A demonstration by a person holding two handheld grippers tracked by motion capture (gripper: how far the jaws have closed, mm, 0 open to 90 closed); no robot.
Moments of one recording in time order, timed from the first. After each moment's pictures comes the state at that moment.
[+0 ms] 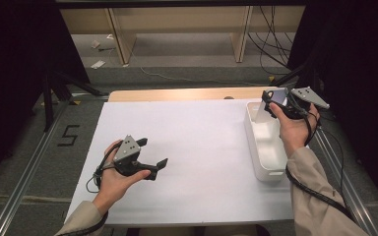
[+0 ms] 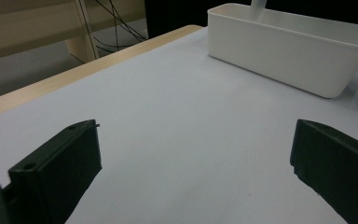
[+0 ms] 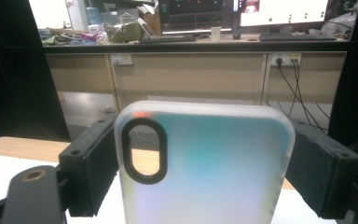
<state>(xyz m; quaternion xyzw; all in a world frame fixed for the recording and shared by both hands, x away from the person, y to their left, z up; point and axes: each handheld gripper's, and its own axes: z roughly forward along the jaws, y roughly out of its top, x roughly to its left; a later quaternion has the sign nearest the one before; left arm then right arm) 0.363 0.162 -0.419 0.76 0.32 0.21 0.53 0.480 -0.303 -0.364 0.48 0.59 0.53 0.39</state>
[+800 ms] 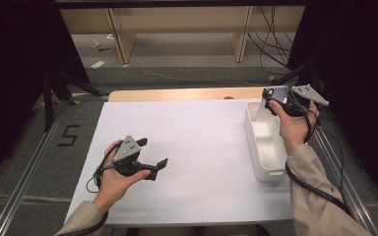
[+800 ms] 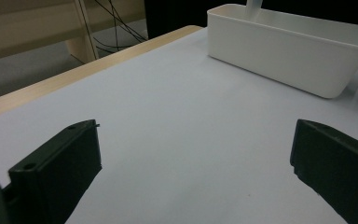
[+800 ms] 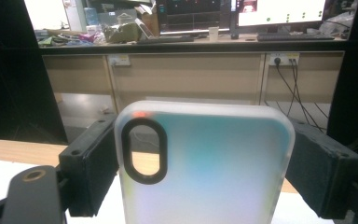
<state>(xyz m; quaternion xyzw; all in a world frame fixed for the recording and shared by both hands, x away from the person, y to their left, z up) 0.363 0.162 -0.419 0.76 0.32 0.21 0.53 0.488 -0.306 -0.364 0.48 0.58 0.53 0.39</state>
